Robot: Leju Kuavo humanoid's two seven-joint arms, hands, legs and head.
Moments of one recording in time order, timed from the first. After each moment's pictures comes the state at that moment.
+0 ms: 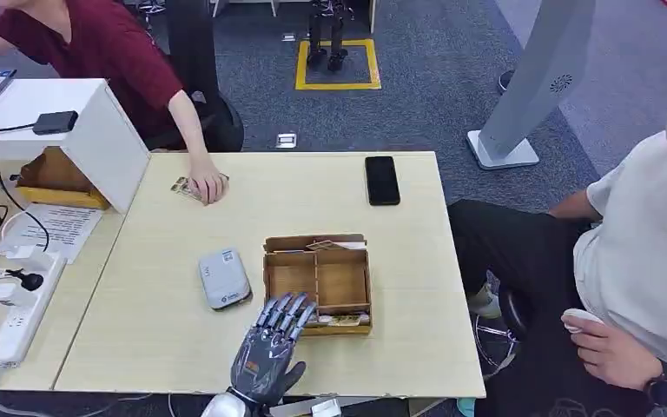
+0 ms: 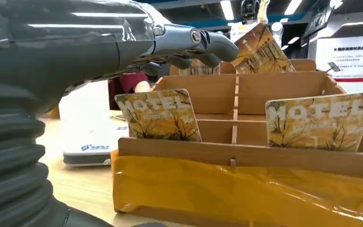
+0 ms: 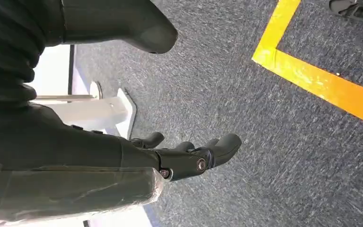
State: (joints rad) left arm 0.08 -0.07 -0.49 -1.28 -1.54 0.54 -0.09; right arm -0.15 0.14 -0.82 -0.22 1.54 -0.05 0.00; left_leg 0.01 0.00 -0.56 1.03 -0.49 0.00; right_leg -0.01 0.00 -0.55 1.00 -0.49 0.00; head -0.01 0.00
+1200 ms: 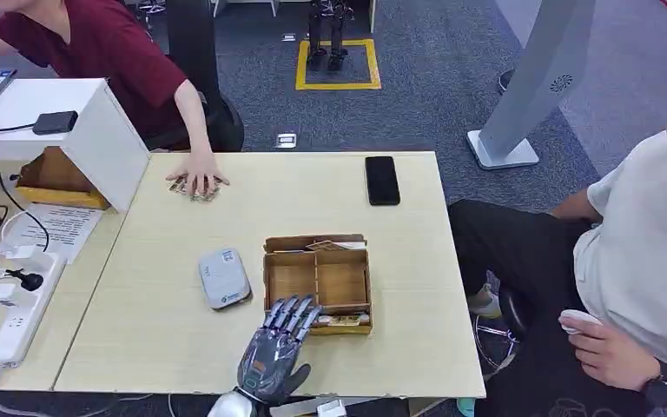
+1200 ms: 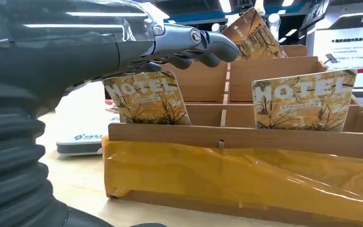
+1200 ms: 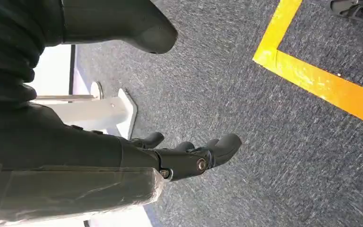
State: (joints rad) left arm 0.06 -0.09 -0.49 -1.23 -1.54 0.55 -0.10; right arm -0.15 0.14 -0.82 -0.22 1.54 -0.04 0.01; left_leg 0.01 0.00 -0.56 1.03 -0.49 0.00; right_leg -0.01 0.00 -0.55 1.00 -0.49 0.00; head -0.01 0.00
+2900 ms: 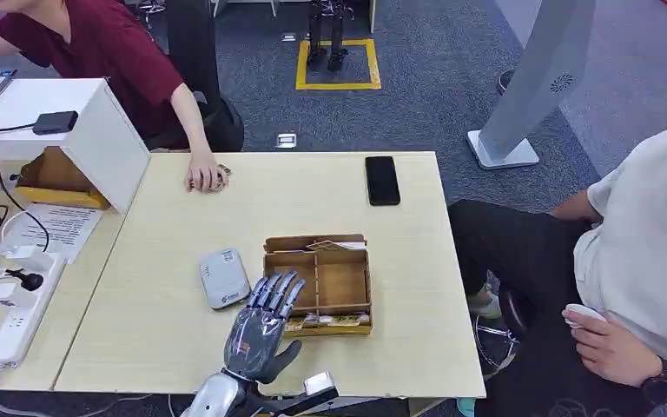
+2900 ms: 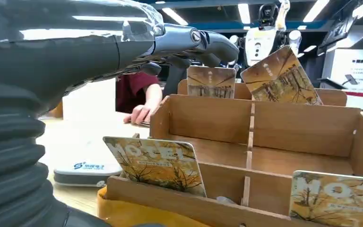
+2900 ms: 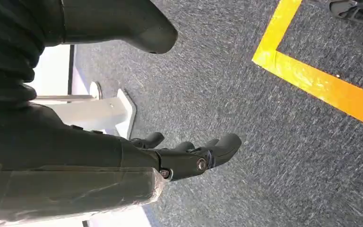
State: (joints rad) left arm 0.06 -0.15 -0.34 -1.31 -1.49 0.52 -0.22; right arm -0.14 0.15 -0.82 -0.22 1.54 -0.05 0.00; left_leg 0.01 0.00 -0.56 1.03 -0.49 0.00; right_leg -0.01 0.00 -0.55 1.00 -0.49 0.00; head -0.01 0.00
